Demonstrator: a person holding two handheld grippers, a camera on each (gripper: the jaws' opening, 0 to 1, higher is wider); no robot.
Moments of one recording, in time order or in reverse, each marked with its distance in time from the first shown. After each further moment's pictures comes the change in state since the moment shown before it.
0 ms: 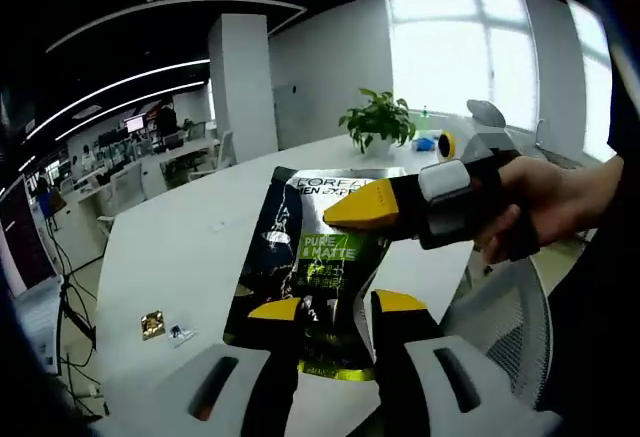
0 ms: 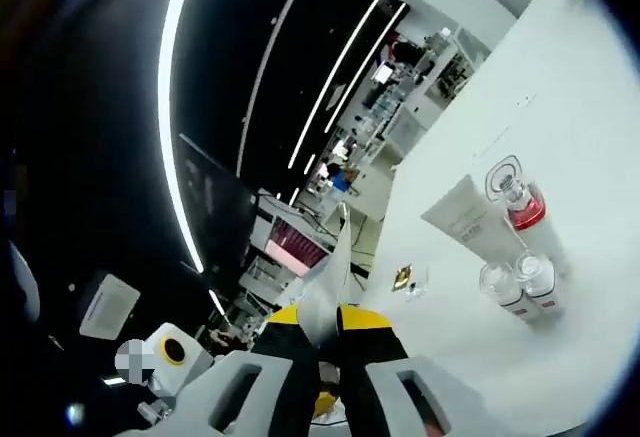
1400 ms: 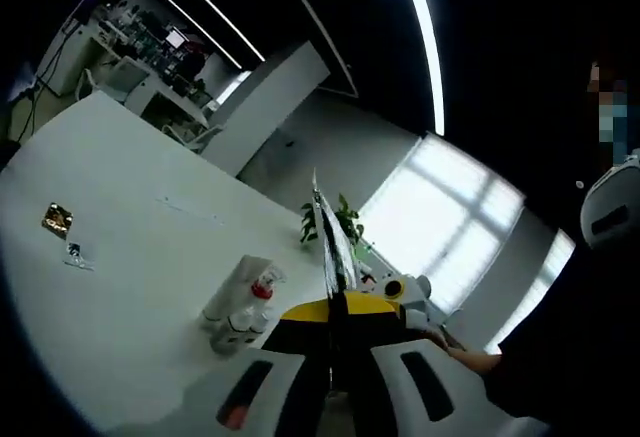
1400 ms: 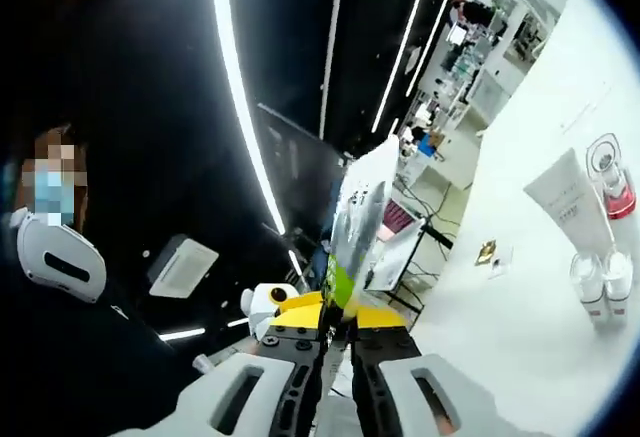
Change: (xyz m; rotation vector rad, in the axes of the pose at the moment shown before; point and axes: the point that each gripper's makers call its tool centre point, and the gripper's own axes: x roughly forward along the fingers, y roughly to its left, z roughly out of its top) left arm -0.039 0.012 0.046 -0.745 -0.341 -0.312; right arm -0.006 0.064 -0.027 -0.086 0.187 0.363
